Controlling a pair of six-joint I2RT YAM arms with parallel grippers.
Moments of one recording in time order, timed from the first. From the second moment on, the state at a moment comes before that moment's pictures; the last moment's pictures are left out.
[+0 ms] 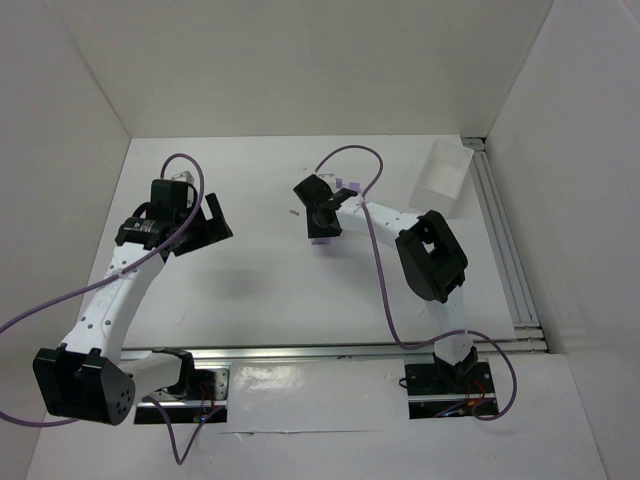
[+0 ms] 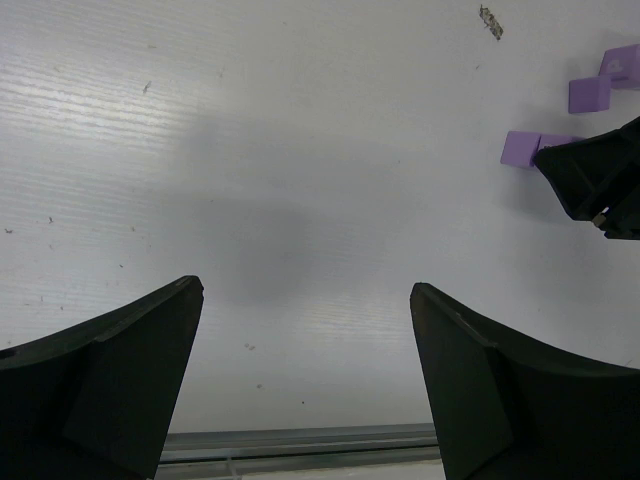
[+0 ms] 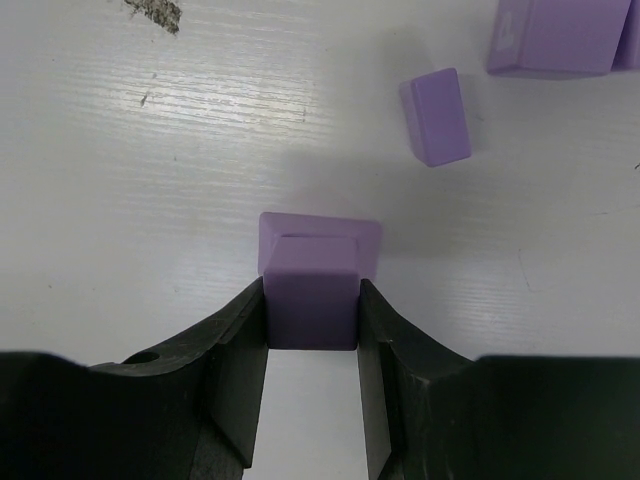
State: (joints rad) left arm -0.11 1.15 1.07 -0.78 0.03 -0.48; right arm 0.70 2.07 1.58 -0.56 0.30 0.56
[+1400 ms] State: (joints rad) left arm -0.11 1.16 1.07 -0.76 0.04 -0.45; right arm 0.47 2.11 1.80 -0.61 0.34 0.44
